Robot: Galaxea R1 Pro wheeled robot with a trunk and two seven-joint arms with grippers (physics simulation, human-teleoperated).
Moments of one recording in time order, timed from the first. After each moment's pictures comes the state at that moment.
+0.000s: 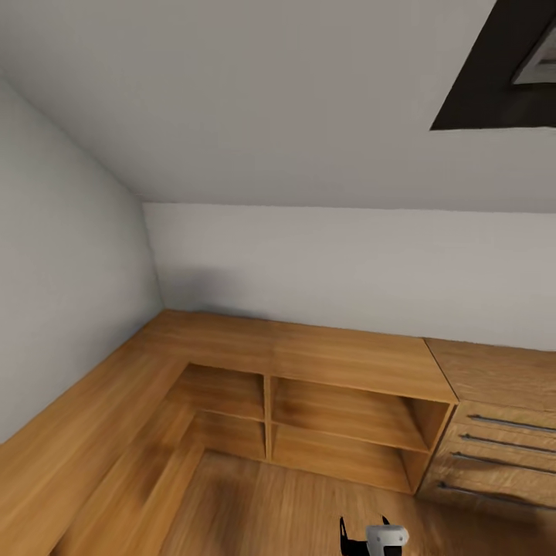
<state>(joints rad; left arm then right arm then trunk) -0.15 0.02 -0.62 -0.16 0.69 -0.85 0.32 -0.39 0.09 0.47 0.01 -0.27 -0.79 -0.27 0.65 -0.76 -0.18</state>
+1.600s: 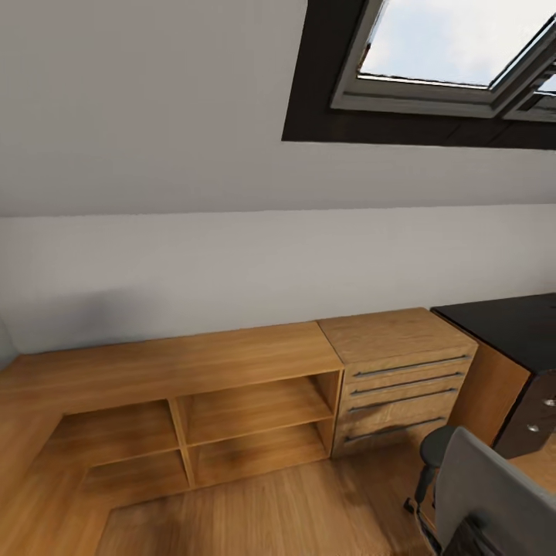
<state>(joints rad) -0.15 0.02 -0.62 -0.16 0.68 -0.86 0.31 -0.20 0.03 0.49 0.02 -0.11 -1.04 -0.29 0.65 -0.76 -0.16</state>
